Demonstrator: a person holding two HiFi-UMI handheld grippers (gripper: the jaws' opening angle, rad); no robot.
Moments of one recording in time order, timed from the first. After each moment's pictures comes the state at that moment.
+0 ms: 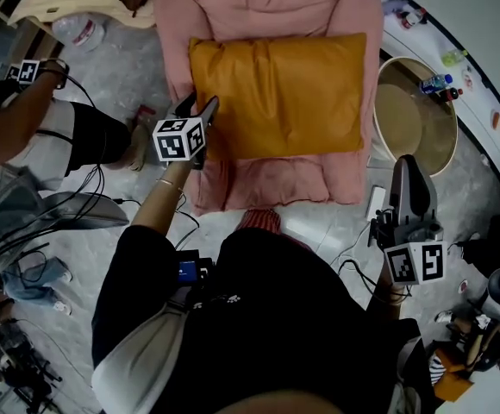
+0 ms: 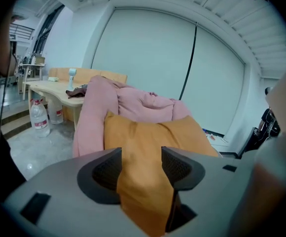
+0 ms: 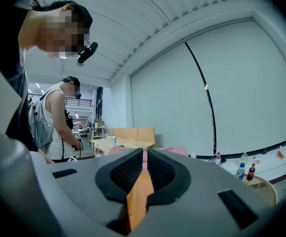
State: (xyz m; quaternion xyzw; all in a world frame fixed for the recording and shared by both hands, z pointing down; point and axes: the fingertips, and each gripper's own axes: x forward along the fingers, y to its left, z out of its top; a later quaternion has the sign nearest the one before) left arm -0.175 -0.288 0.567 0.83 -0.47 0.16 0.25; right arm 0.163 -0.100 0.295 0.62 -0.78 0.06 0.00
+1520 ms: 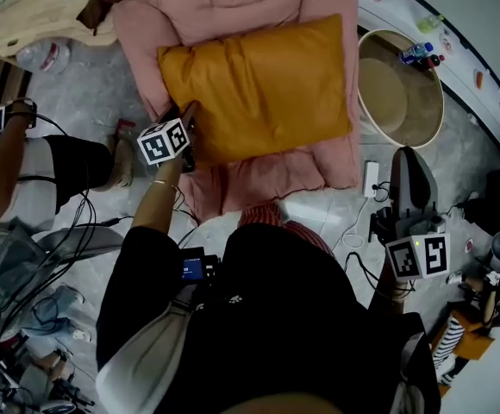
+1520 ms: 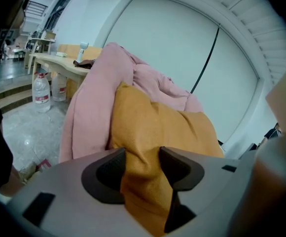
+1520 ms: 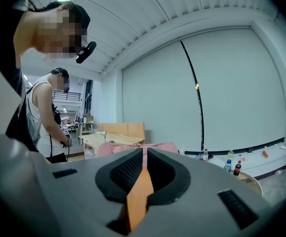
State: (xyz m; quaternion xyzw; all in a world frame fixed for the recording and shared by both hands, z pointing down) left arm -0.183 -0.315 0.642 0.80 -0.46 0.16 0.36; right arm 0.166 -0.102 0.303 0.67 -0.74 0.08 0.03
